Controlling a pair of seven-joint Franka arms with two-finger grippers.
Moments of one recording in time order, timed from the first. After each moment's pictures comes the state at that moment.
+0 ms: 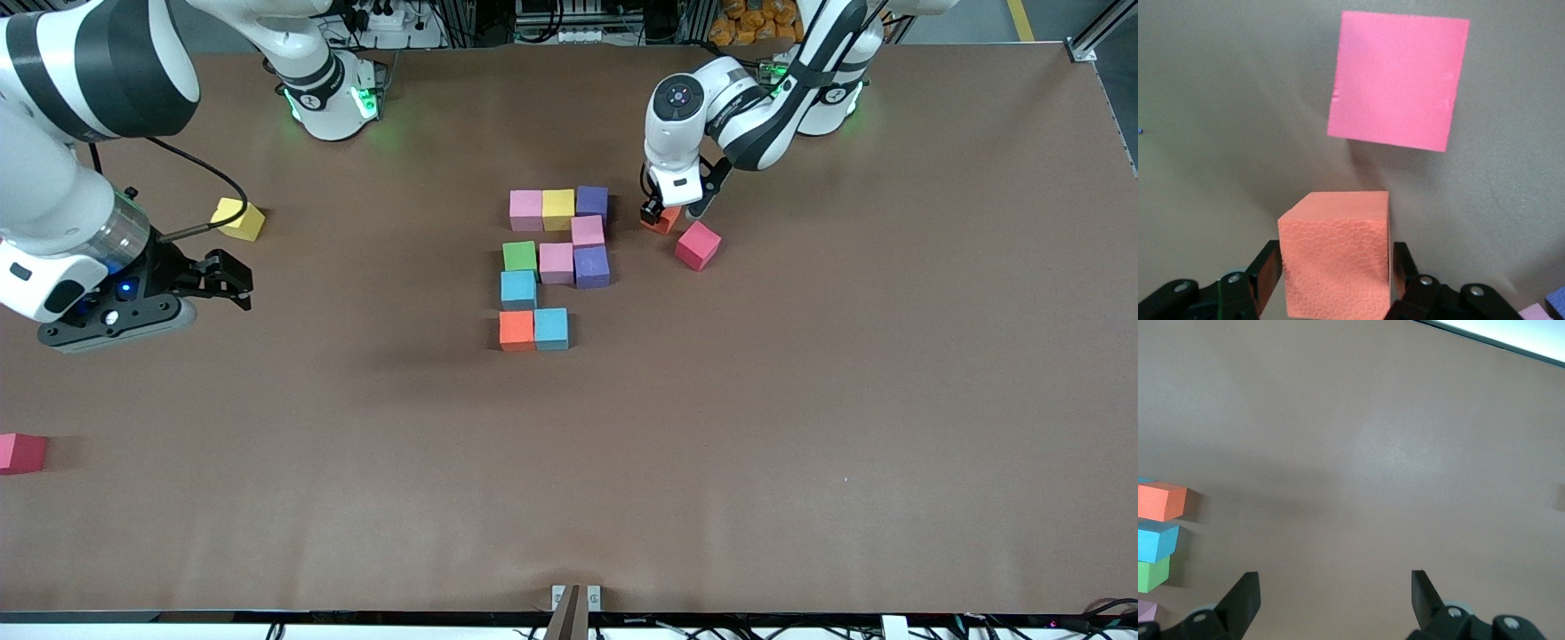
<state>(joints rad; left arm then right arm) -0.30 0.20 -0.59 -2.50 0.13 2.54 -1.98 -0.05 0.17 0.24 -1.53 -0.09 1.74 -0.08</state>
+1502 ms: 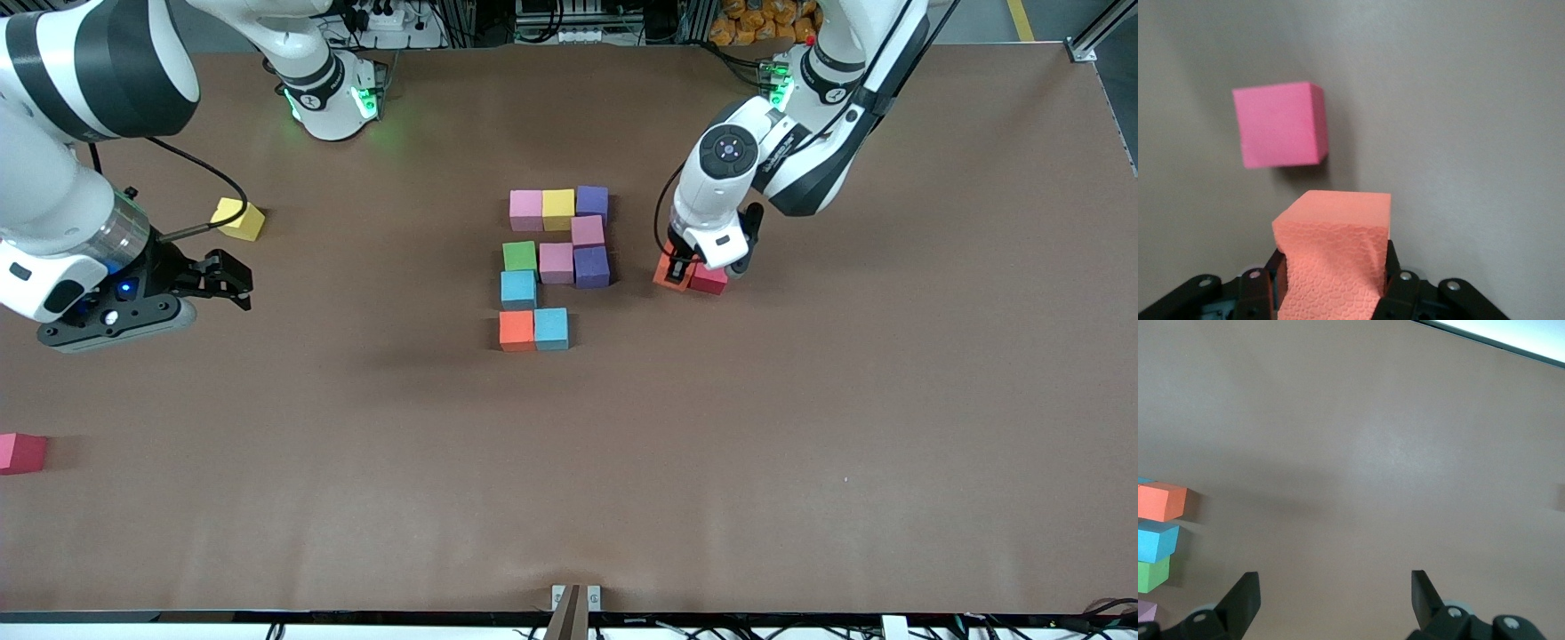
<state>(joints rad) -0.10 0.30 -0.59 -2.14 0.13 2.38 -2.02 -0.05 0.17 0.24 -1.53 -0.09 1.74 -0.08</state>
